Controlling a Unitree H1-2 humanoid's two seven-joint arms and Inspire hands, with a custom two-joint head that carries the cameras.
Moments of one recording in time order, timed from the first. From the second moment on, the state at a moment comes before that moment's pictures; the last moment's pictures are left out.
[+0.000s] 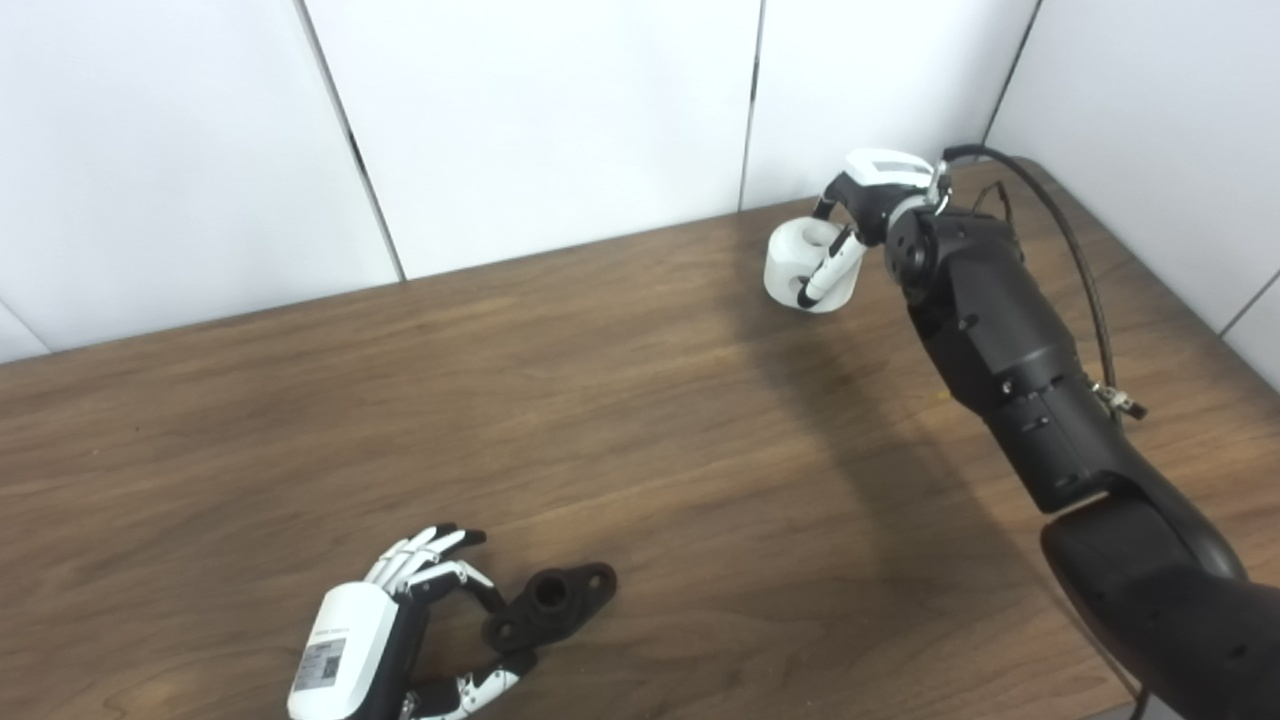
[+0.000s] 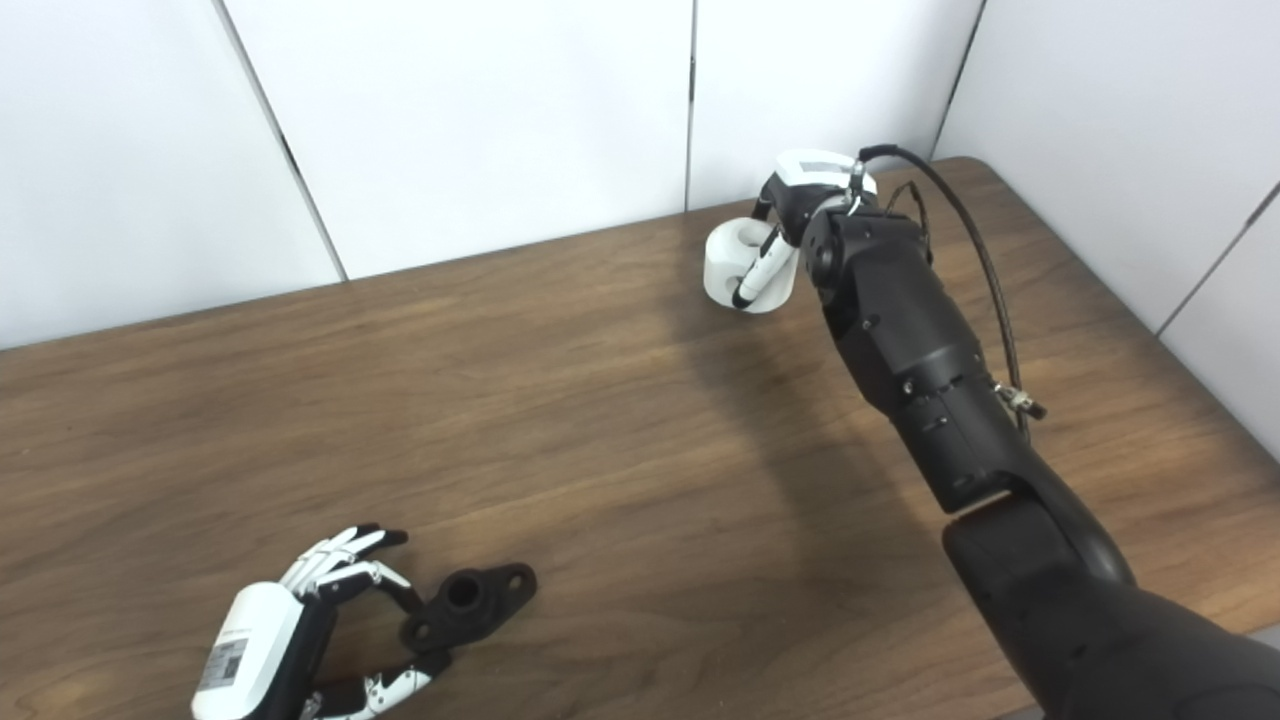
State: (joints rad) left arm 0.18 0.26 -0.31 -0.22 0.78 -0.17 0.03; right arm -0.65 -0.47 0.10 0.21 -1.13 0.47 0.64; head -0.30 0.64
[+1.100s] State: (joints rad) left arm 0.18 0.26 -0.31 -0.22 0.78 -0.16 0.02; right arm -0.65 -0.47 0.10 0.21 -1.13 0.47 0.63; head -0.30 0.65
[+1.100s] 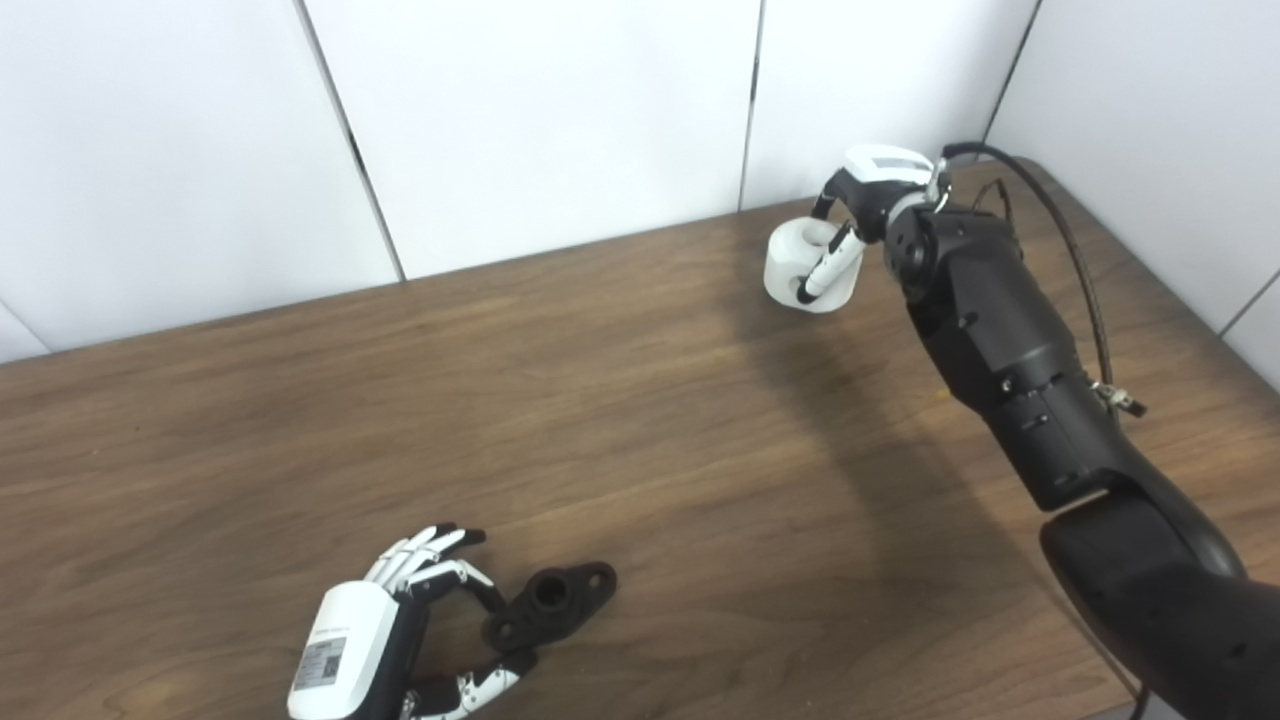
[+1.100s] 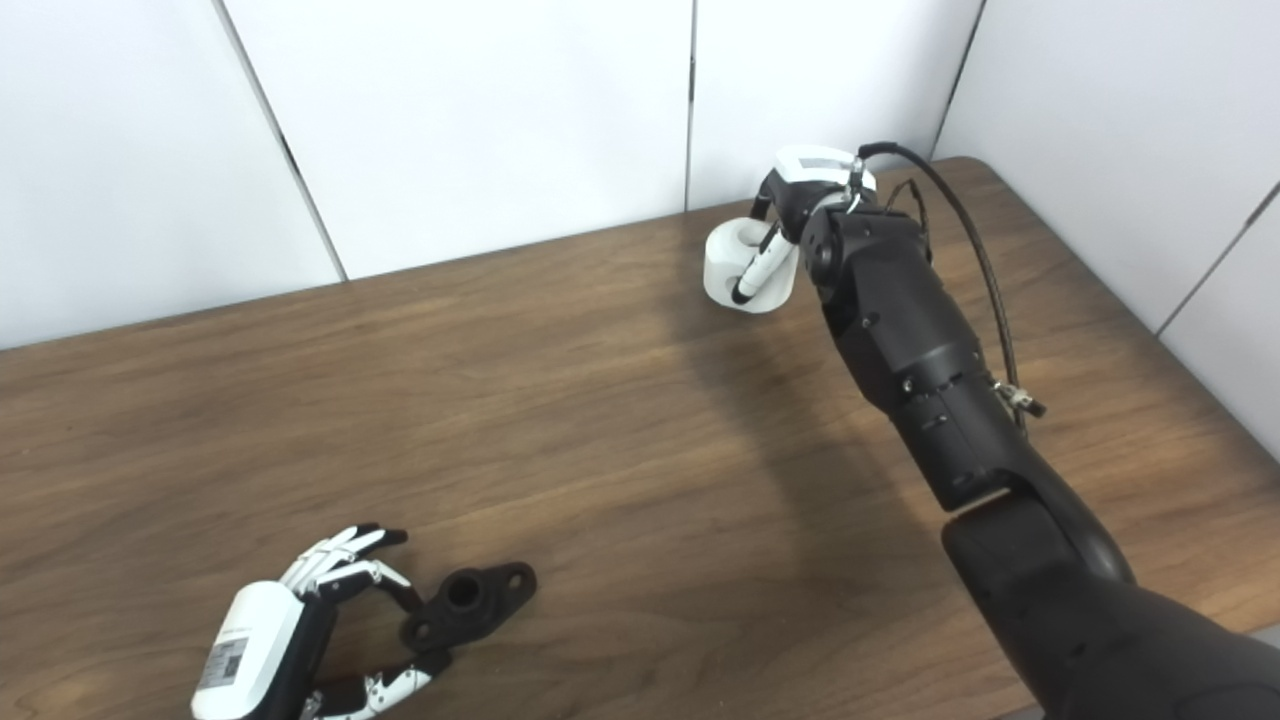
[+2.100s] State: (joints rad) left arm 0.18 0.25 -0.31 -0.23 0.79 -0.15 0.02; right arm -0.64 -0.47 0.11 0.21 -1.05 0.47 0.44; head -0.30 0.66
